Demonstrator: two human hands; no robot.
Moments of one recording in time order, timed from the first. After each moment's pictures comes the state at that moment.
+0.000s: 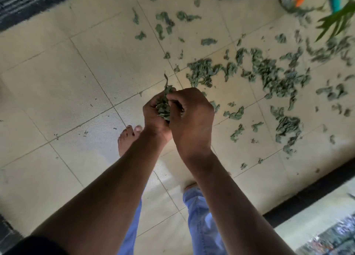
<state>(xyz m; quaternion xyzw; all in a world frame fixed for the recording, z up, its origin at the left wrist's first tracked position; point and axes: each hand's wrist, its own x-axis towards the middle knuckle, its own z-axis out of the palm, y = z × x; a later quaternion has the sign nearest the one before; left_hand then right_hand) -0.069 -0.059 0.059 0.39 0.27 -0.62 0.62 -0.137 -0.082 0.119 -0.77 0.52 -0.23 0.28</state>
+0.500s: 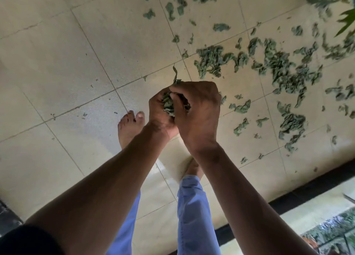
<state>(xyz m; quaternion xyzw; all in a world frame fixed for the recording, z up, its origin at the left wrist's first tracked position) -0.077 -0.036 0.049 0.41 0.25 -0.62 0.62 -0.146 -0.069 0.087 -0.83 0.48 -0.16 0.24</state>
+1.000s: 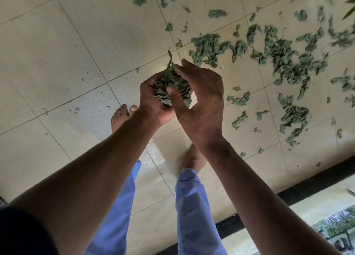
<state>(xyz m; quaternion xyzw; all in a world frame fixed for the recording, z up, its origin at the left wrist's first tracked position) -0.082 -0.052 0.029 0.38 0.26 -0.66 0.60 -0.186 -0.081 0.079 -0.80 0.47 -0.22 0.30</state>
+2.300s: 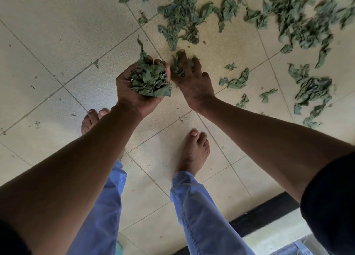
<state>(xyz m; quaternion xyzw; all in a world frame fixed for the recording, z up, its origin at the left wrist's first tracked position) -0.124 -0.080 -0.099 0.28 0.32 -0.66 0.62 -0.288 -0.147 -0.156 -0.90 0.35 0.24 0.12</state>
